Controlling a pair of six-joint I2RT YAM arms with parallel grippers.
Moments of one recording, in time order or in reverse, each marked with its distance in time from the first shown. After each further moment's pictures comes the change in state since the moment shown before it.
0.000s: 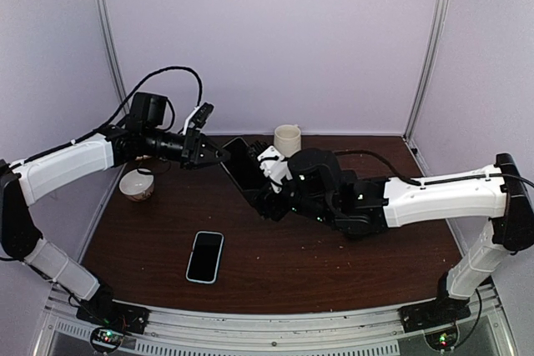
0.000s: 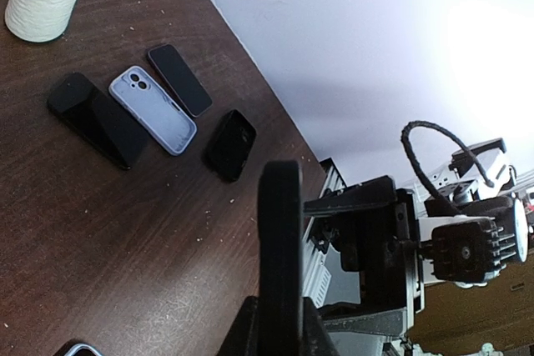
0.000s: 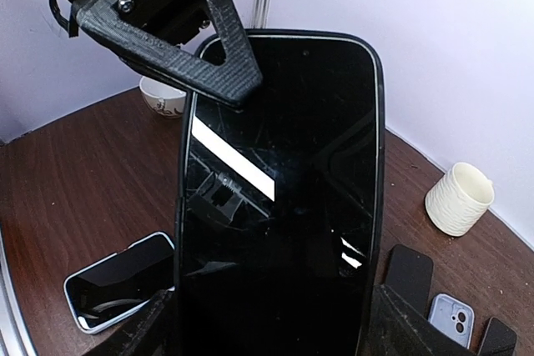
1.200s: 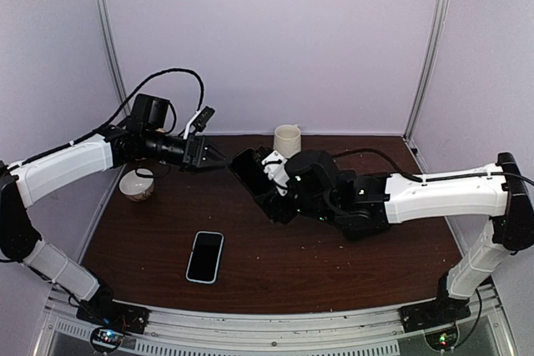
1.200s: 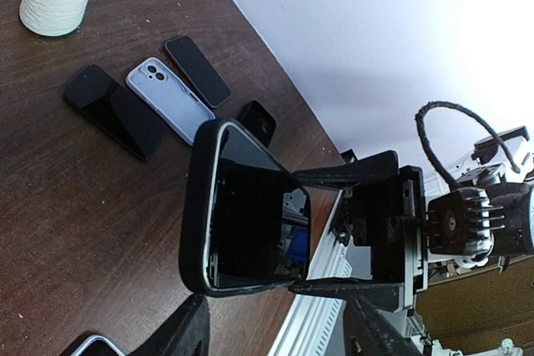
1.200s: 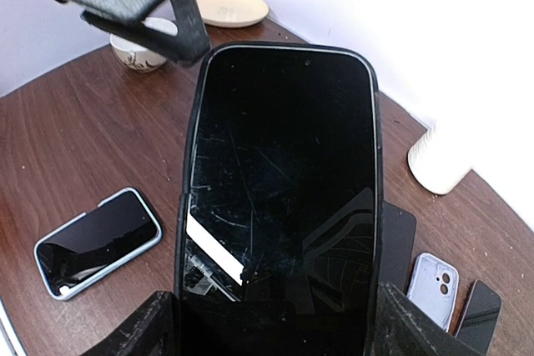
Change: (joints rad) left arm -0.018 -0.014 0.000 -0.073 -0.063 0.097; right arm -0.021 -0.002 0.024 -0.182 0.048 0.055
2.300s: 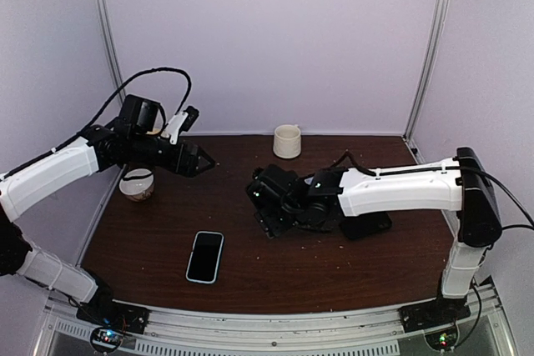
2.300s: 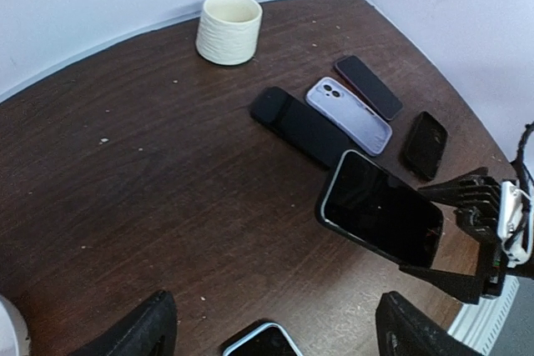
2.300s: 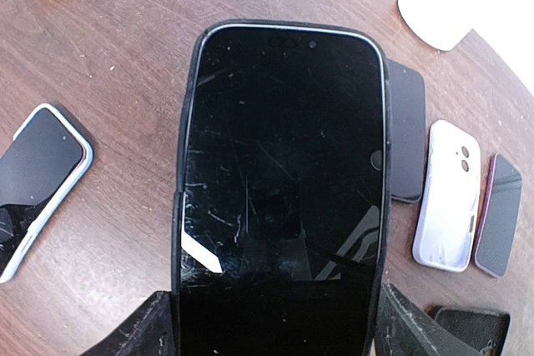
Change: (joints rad) left arm -0.008 -0.113 -0.020 -0.160 -0.545 0.303; right arm -0.006 0.262 0.269 -0.492 0.074 0.341
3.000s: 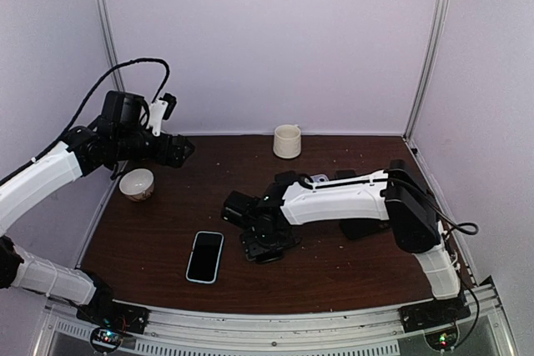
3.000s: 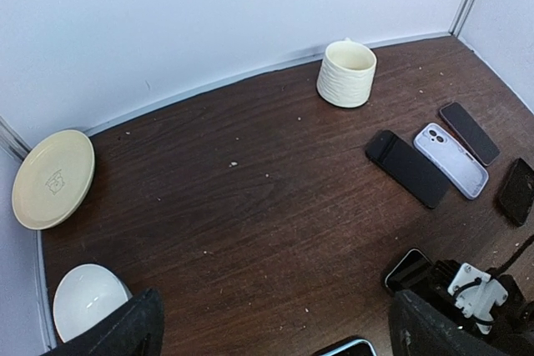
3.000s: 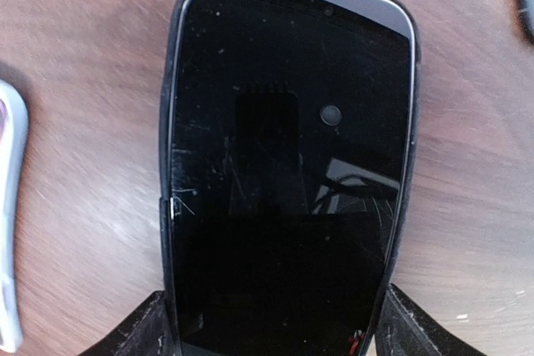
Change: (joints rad) left arm -0.003 -0.111 -0.006 -0.003 -0.362 0.056; right arm 0.003 0.400 0.347 -0.311 -0.247 0.408
